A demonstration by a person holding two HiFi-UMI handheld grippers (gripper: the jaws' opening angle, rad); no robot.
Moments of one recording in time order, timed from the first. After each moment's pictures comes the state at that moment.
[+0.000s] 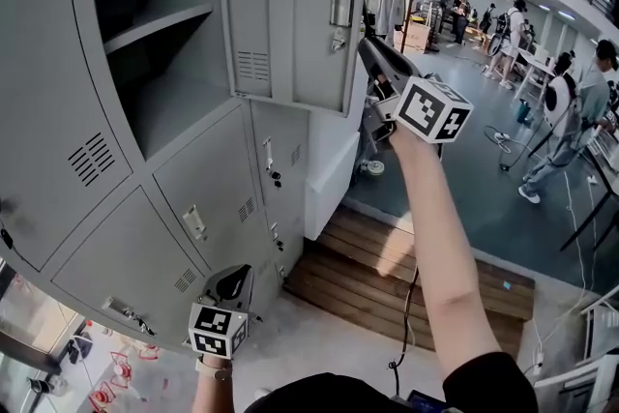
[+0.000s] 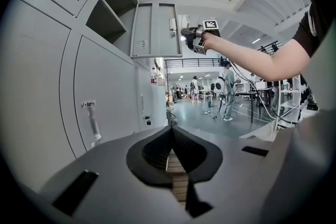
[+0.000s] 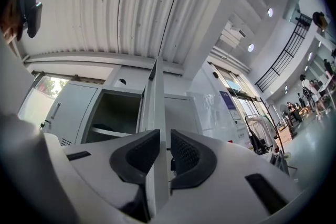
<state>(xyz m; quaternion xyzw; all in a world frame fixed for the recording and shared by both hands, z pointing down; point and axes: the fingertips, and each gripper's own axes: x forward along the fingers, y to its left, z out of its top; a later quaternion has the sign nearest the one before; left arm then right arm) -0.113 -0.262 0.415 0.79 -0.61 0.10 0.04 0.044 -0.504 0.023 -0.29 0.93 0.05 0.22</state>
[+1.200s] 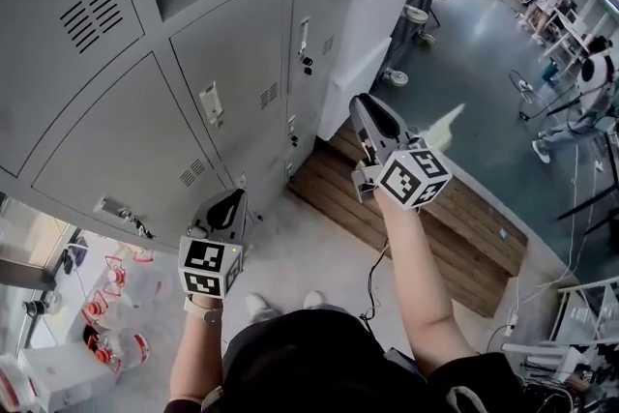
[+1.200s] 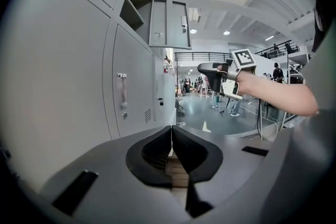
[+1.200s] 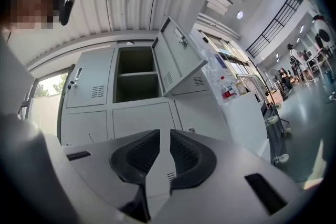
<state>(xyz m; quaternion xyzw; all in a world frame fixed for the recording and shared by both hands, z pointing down) -0.158 -0.203 0.472 0.75 -0.64 0.12 0.09 -0.013 -0.390 0.334 -0.28 0.95 -0.08 0.11</state>
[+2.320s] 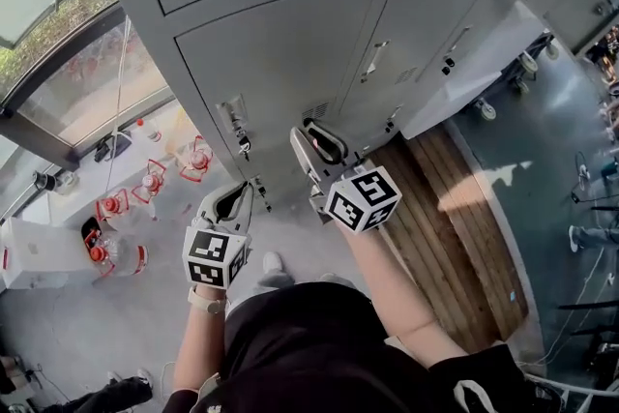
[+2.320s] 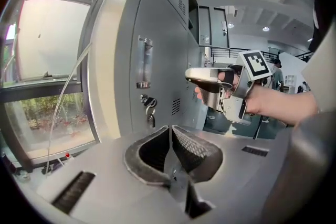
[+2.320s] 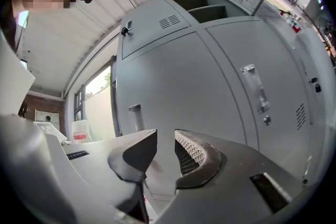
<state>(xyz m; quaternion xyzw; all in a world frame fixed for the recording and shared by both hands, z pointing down) -0.295 -0.004 0.537 0.61 -0.77 0.09 0.17 -0.293 -0.128 0.448 0.00 0.99 -0.13 0.01</state>
